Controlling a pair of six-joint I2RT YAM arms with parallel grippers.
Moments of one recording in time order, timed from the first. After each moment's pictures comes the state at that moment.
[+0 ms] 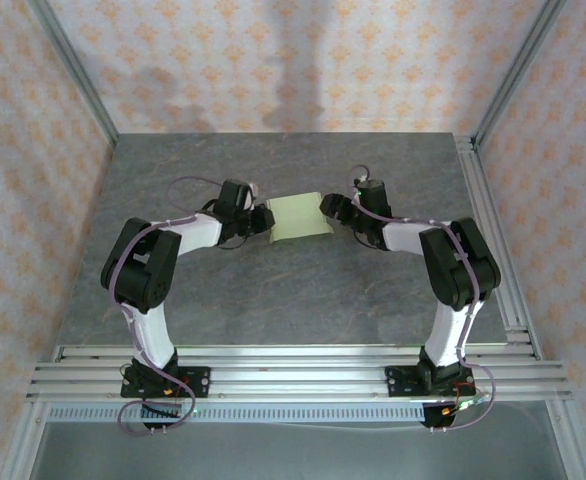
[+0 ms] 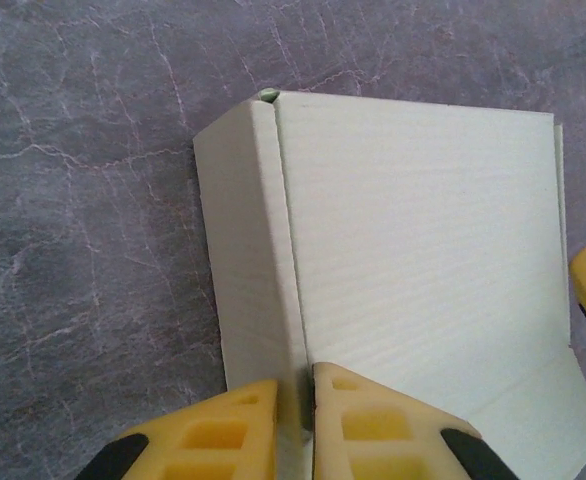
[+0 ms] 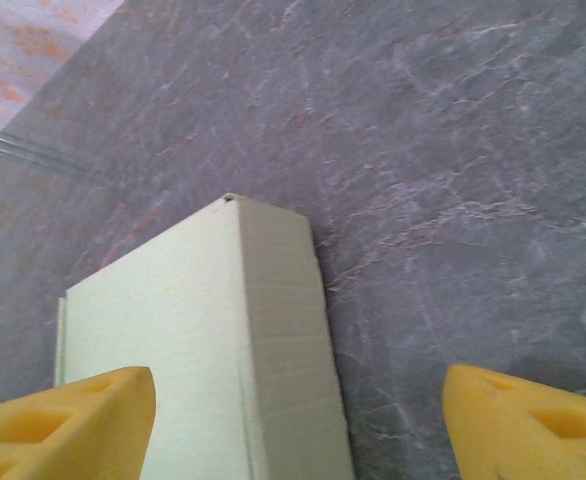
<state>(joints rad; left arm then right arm) -0.31 1.87 1.05 0.01 0.31 -0.67 0.34 1.86 0.96 0.29 -0.27 0.70</state>
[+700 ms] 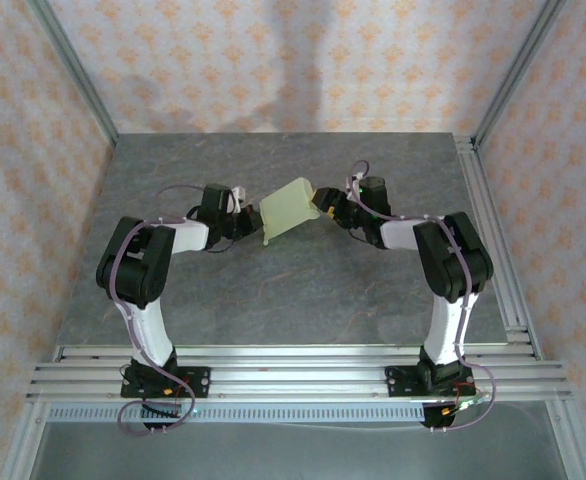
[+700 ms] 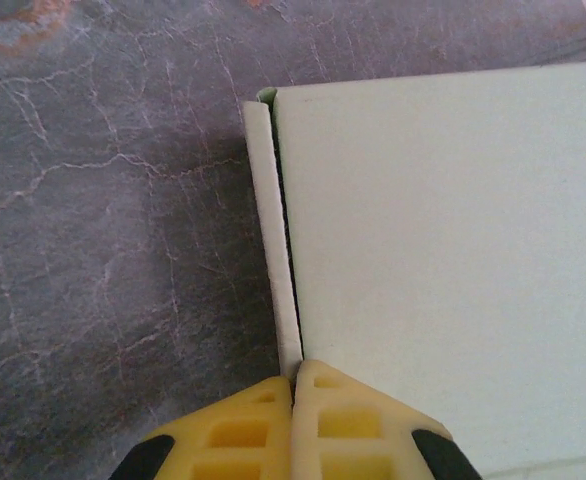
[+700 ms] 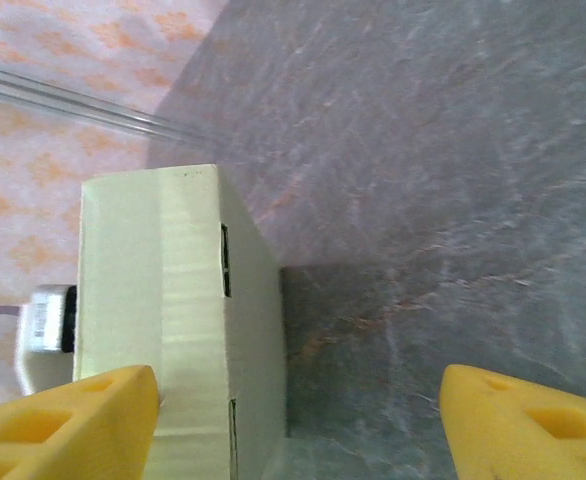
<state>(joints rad) -0.20 1.89 0.95 0.18 0.48 -0.68 0.33 1.94 0.99 0.49 -0.55 0.91</state>
